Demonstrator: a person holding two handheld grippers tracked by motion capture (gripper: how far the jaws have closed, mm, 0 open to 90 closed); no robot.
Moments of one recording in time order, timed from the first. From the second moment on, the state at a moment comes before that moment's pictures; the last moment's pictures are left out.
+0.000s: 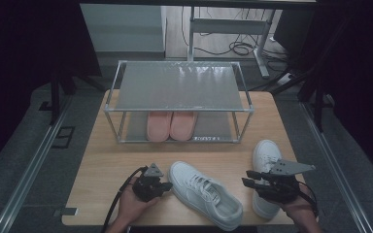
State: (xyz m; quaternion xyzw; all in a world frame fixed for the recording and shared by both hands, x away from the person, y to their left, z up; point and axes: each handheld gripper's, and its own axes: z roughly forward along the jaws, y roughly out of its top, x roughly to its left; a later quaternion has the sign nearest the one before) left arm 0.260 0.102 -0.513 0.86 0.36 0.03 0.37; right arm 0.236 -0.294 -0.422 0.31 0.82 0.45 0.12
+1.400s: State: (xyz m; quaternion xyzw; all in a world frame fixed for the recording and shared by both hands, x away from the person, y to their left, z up) left arm 0.271 0.146 -0.492 0.81 0.42 0.09 0.39; right arm 0.235 -0.297 -0.424 0.32 0.82 0.45 0.12
